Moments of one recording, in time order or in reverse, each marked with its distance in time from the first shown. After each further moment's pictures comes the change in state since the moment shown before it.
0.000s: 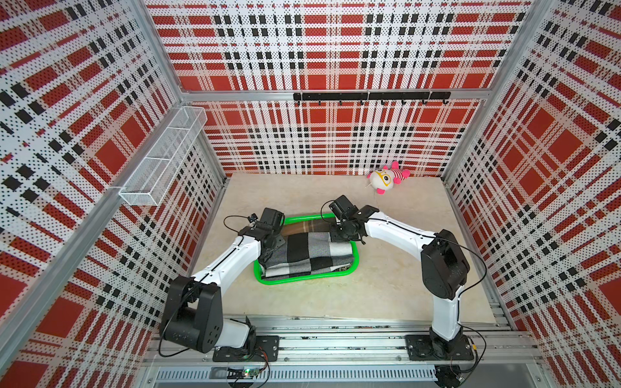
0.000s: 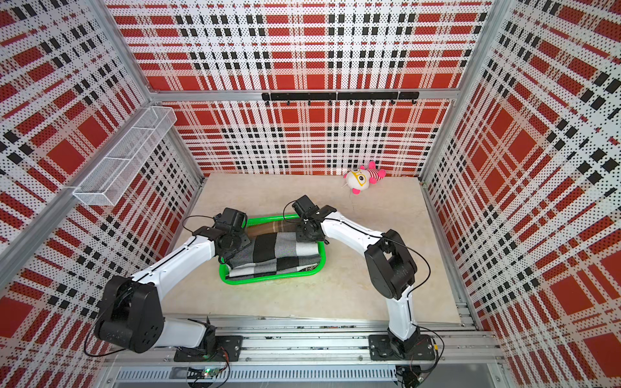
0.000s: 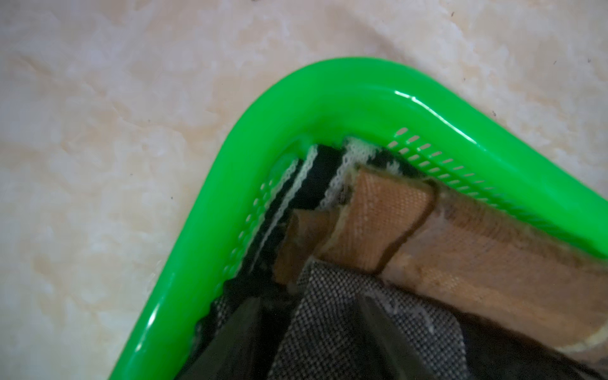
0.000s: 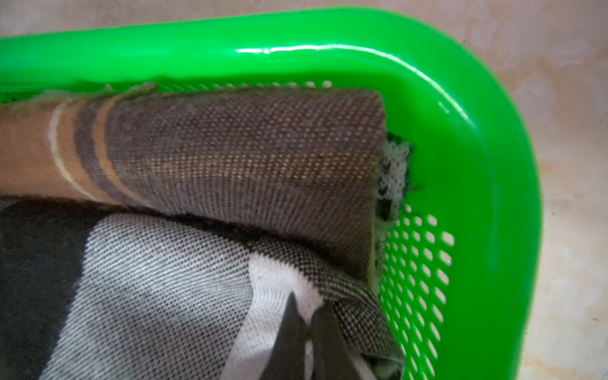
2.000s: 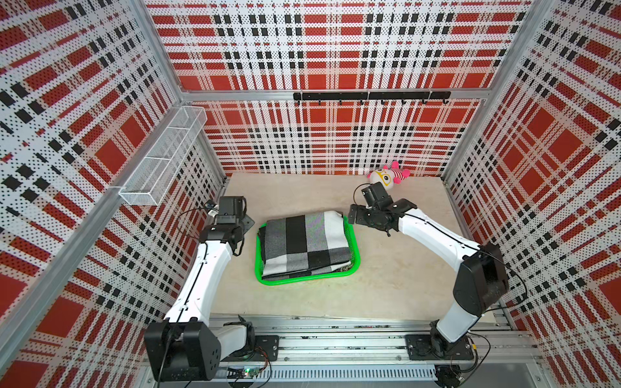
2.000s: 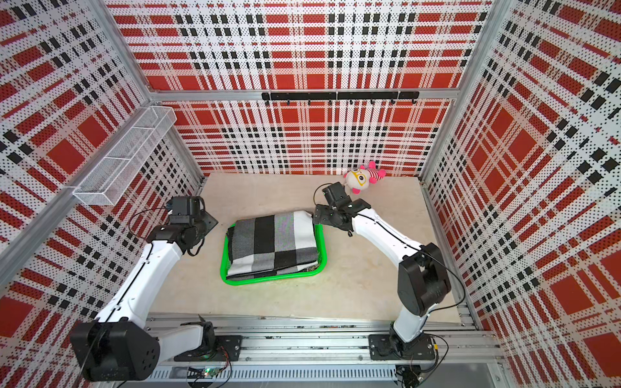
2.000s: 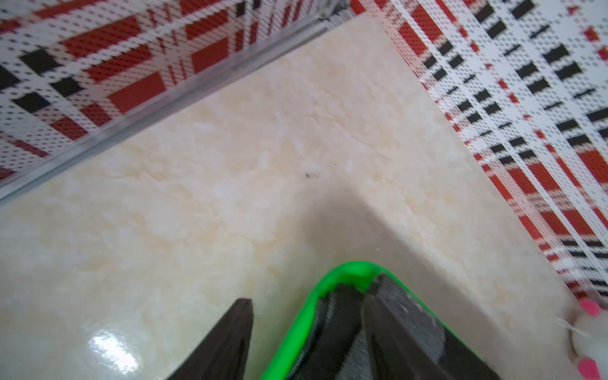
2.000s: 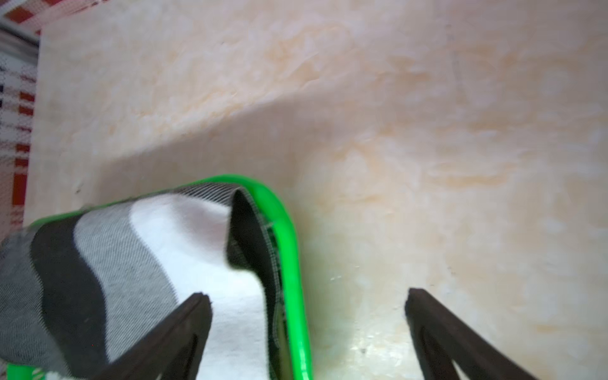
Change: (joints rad) left arm 0.349 -0.197 0.126 -0.055 -0.004 0.068; right arm -0.255 -0.307 -0.211 0.092 0.077 0.069
